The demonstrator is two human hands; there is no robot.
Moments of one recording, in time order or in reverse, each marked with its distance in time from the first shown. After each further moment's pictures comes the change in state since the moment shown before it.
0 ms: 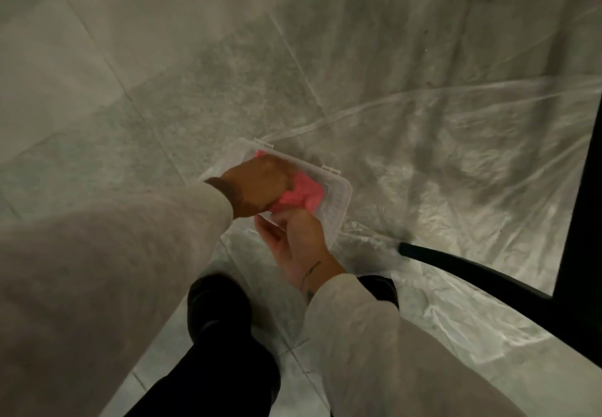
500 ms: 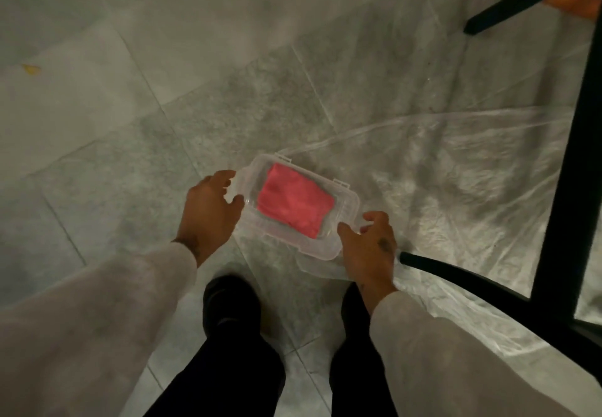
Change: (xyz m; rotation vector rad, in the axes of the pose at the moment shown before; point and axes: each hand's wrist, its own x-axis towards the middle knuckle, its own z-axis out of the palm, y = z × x) left_hand -0.093 0.003 0.027 -0.683 0.666 -0.833; right_hand -0.028 -0.044 -0.059 -1.127 0.498 -0.573
